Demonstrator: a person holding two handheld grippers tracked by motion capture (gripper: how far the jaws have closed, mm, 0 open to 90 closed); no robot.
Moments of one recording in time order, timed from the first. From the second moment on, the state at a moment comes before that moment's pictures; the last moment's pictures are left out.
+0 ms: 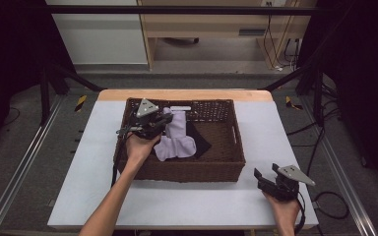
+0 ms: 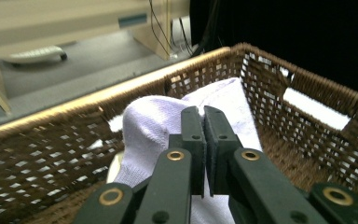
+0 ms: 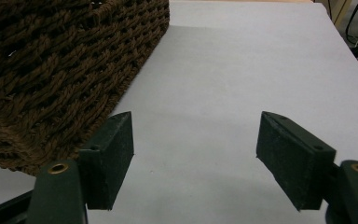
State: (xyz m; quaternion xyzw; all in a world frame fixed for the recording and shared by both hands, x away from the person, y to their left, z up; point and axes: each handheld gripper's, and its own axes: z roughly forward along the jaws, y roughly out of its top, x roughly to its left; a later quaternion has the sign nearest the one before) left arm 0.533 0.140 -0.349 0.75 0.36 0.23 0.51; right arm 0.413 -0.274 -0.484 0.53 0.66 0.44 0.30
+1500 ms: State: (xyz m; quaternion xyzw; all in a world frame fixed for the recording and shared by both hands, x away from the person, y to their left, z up) left arm 0.398 0.215 -0.297 0.71 0.29 0.23 0.60; right arm 0.414 -0.274 -0.485 0.53 0.66 0.43 0.30
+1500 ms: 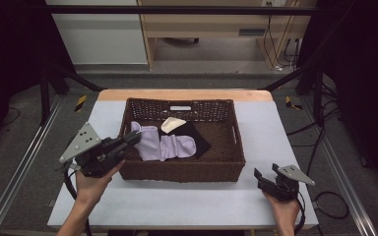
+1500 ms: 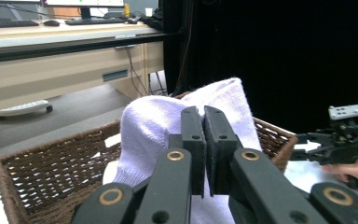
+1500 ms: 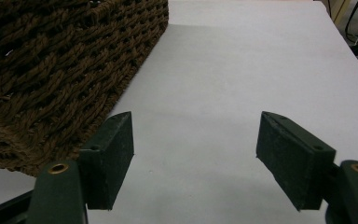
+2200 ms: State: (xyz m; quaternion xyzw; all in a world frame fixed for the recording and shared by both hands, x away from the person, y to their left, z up) left arm 0.360 0.221 -0.363 0.75 0.30 0.18 0.57; right arm 0.413 -0.273 -0.484 0.53 0.66 0.43 0.30
